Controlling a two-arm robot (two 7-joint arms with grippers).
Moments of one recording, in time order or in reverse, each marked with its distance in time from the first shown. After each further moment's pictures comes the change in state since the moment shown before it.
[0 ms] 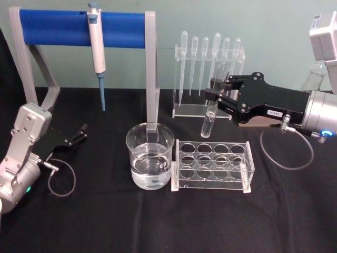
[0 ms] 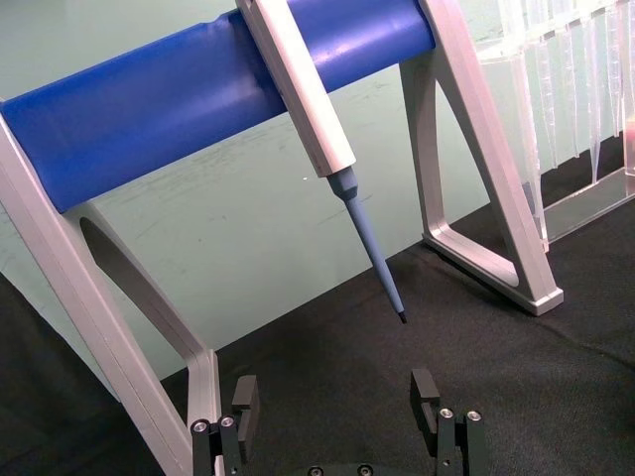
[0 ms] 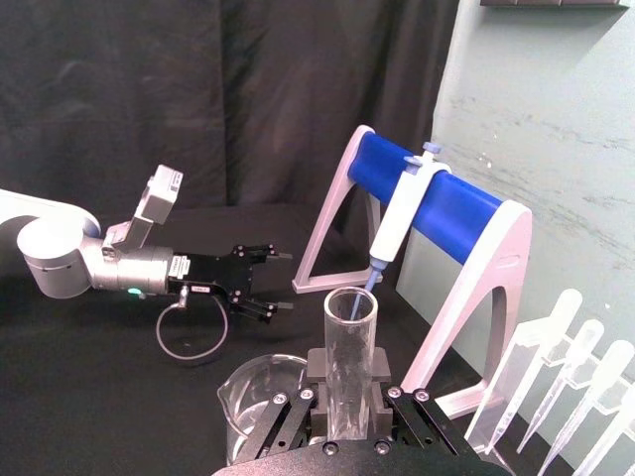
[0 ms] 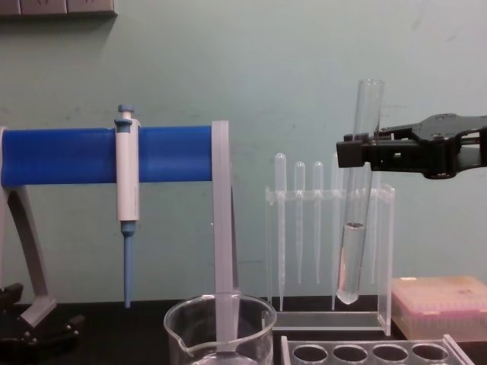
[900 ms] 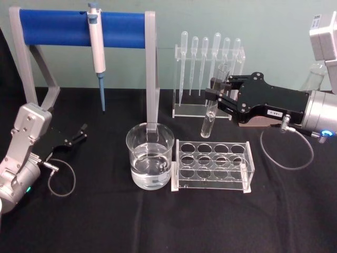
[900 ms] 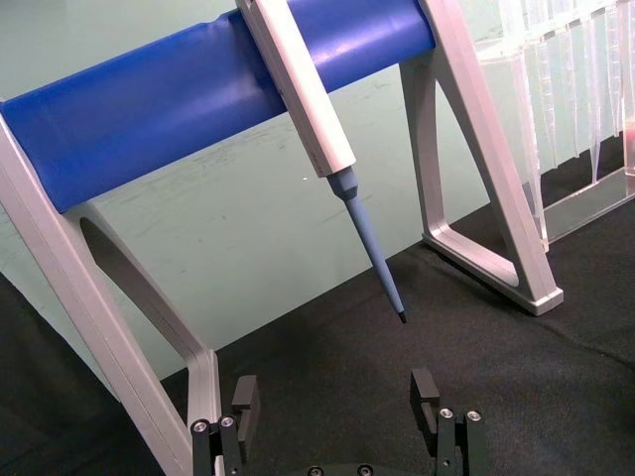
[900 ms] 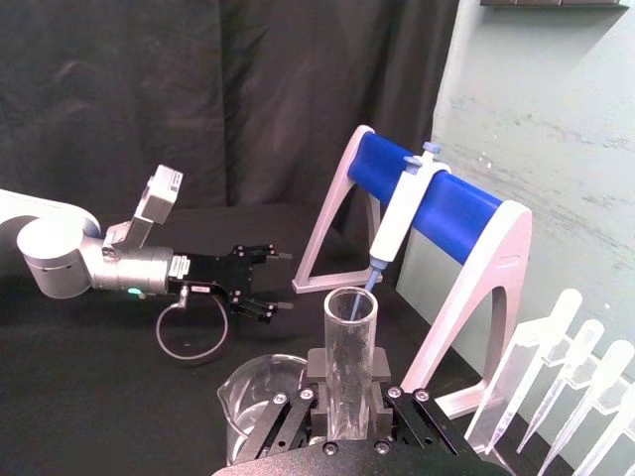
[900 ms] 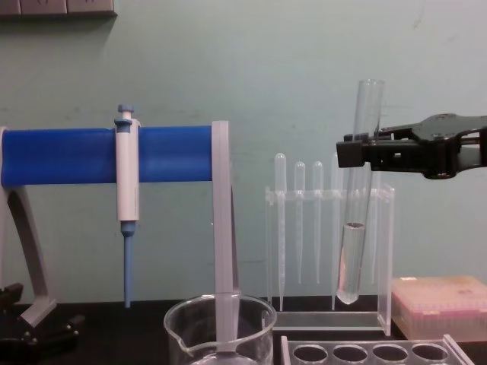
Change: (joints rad) left arm 0.000 0.000 0.000 0.000 0.000 0.000 0.000; right arm 0.000 0.000 0.000 0.000 0.000 0.000 0.000
